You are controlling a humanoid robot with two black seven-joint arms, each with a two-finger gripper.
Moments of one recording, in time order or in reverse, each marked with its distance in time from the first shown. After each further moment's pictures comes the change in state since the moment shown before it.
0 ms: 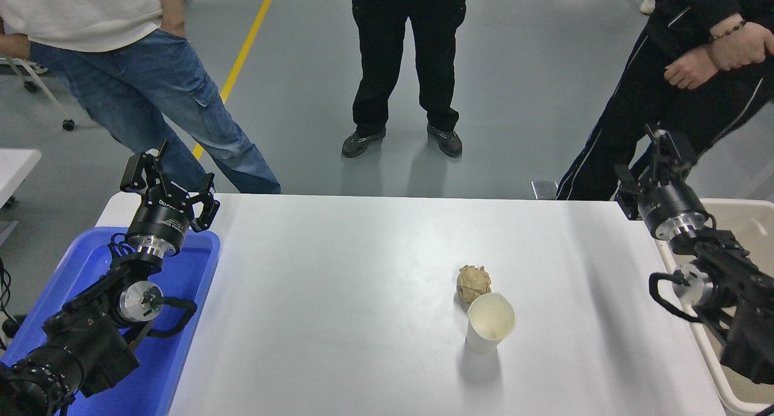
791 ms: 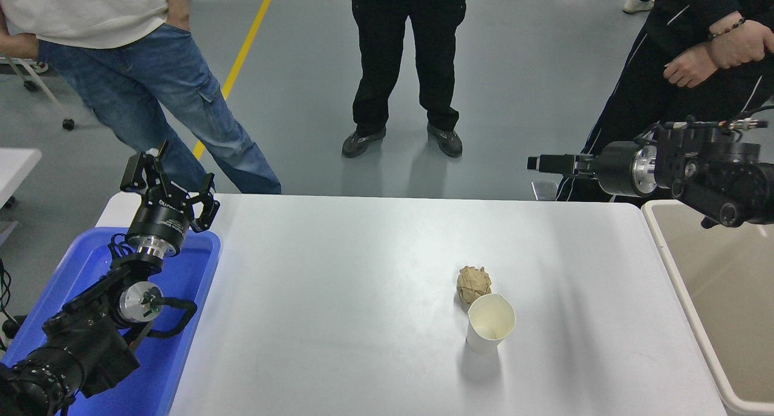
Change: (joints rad) left arm 0.000 0.000 0.000 0.000 0.000 0.000 0.001; right arm 0.573 0.022 -0.958 0.102 -0.643 0.193 0.002
